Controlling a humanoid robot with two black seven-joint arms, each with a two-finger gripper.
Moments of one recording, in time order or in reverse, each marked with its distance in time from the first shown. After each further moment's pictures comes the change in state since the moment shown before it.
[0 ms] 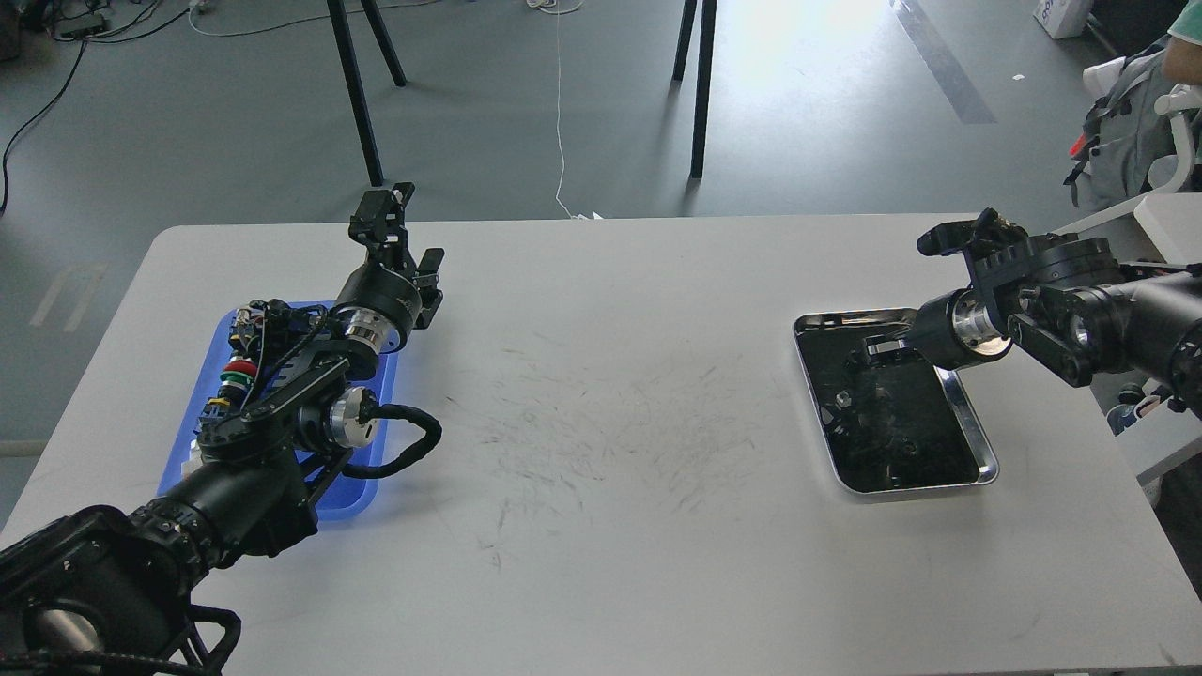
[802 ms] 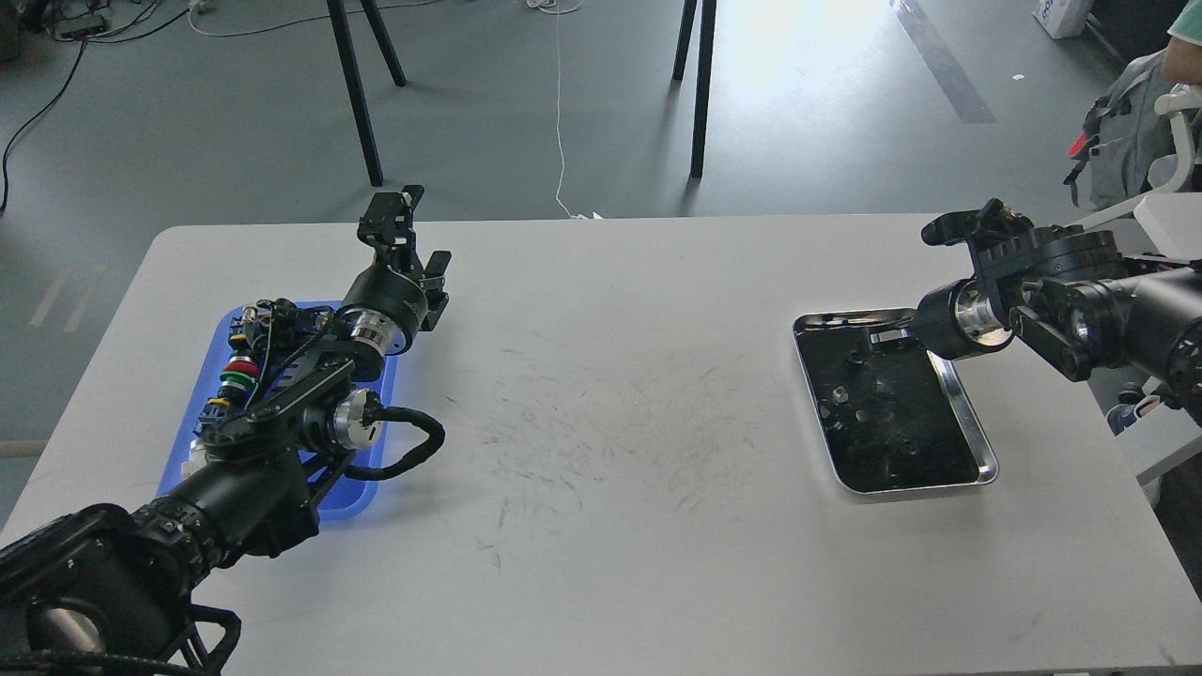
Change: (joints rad) left arm -0.005 0.000 0.020 0.000 -0.002 0.000 0.000; right arm -0.008 0.012 0.011 -0.043 0.001 0.000 0.000
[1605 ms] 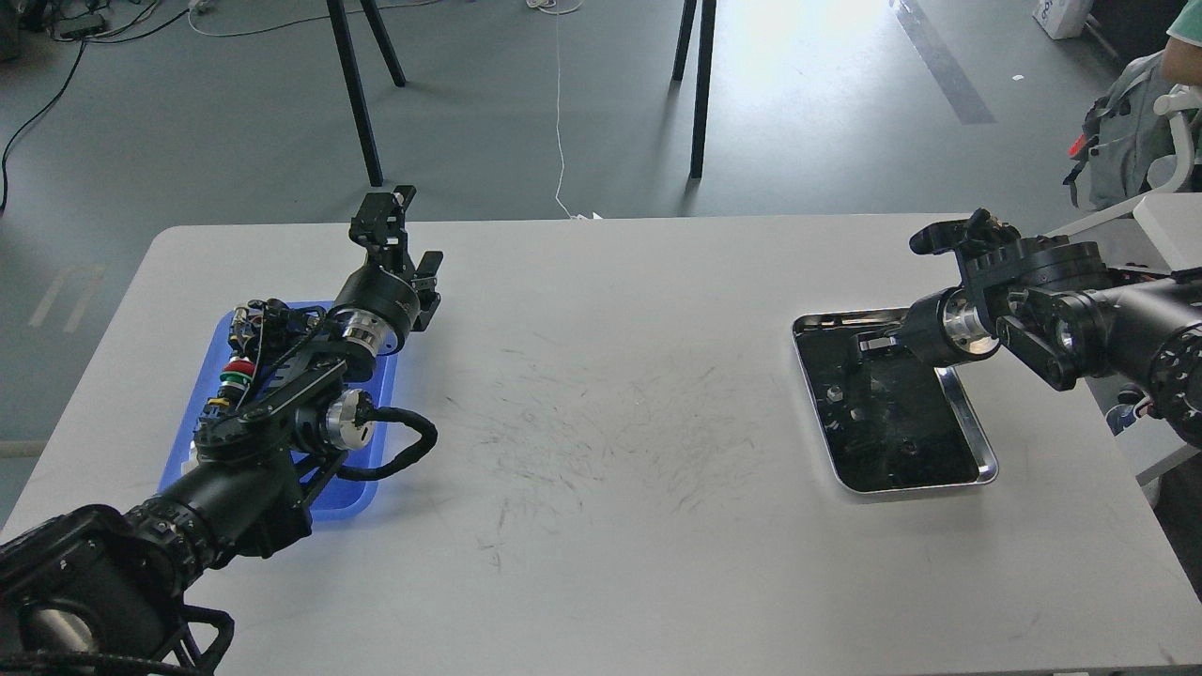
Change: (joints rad) left arm 0.004 0.012 0.000 0.000 0.000 -0.003 0.000; right arm -0.028 0.026 0.005 -0.020 0.001 0.000 0.000
